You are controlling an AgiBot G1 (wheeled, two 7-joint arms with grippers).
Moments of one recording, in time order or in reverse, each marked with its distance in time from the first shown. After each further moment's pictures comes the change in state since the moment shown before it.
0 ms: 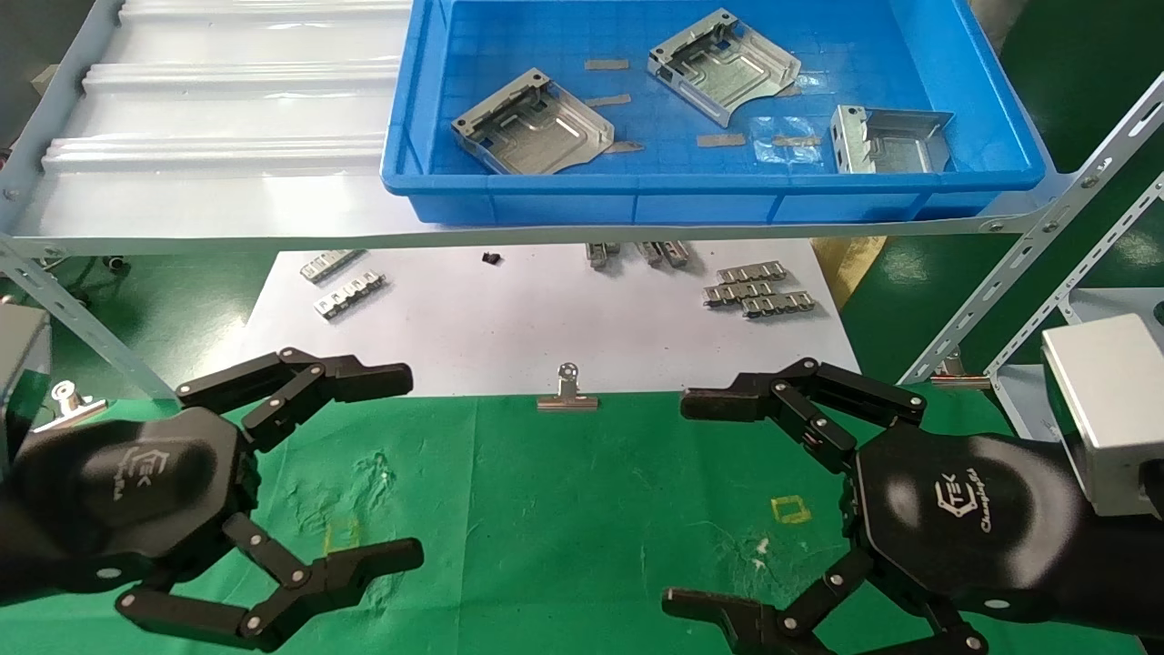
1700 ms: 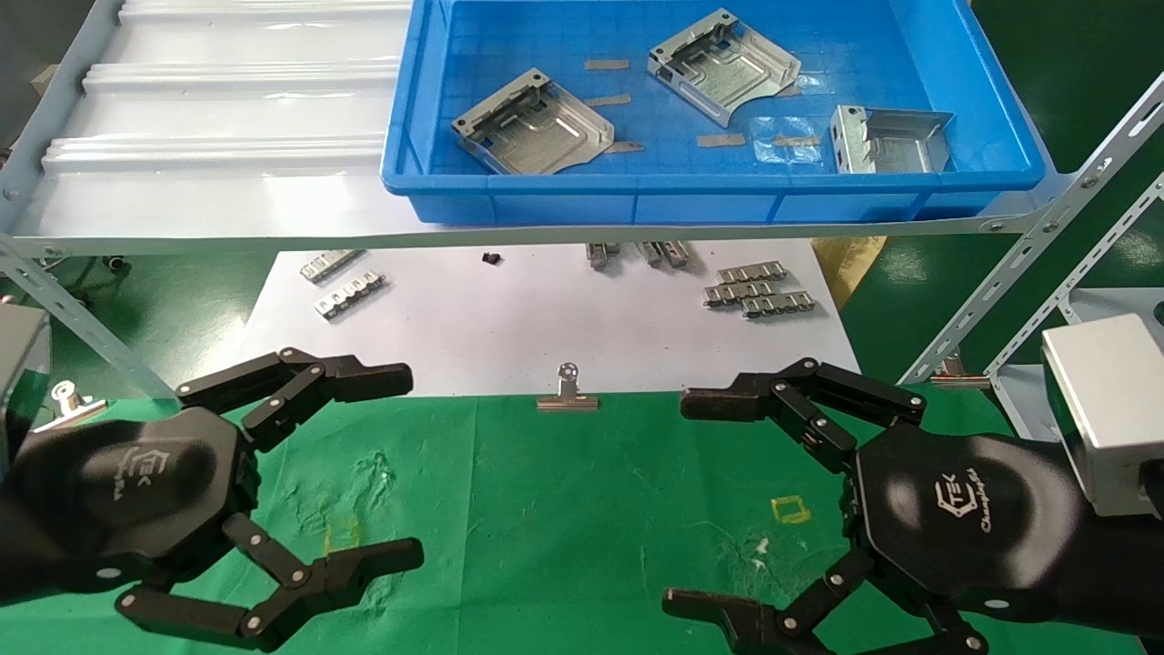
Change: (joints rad) left arm 0.000 0.000 0.000 0.000 0.000 0.000 0.000; right arm 0.000 0.000 0.000 0.000 0.000 0.000 0.000
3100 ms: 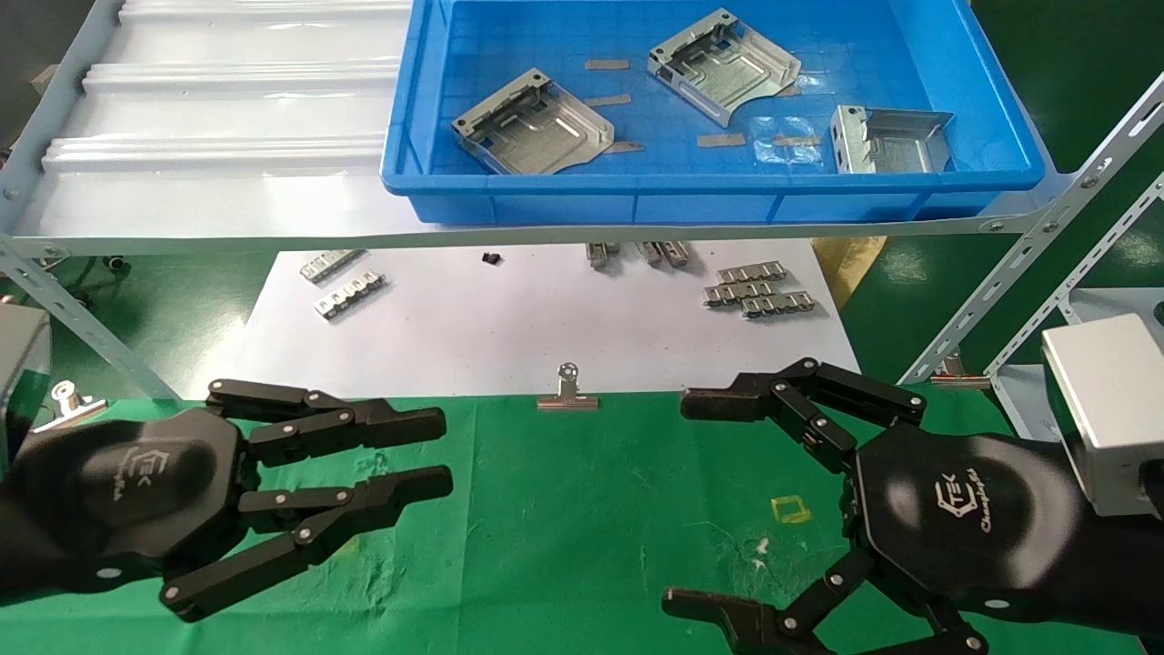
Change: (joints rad) left arm 0.000 0.000 0.000 0.000 0.000 0.000 0.000; right arm 0.000 0.000 0.000 0.000 0.000 0.000 0.000
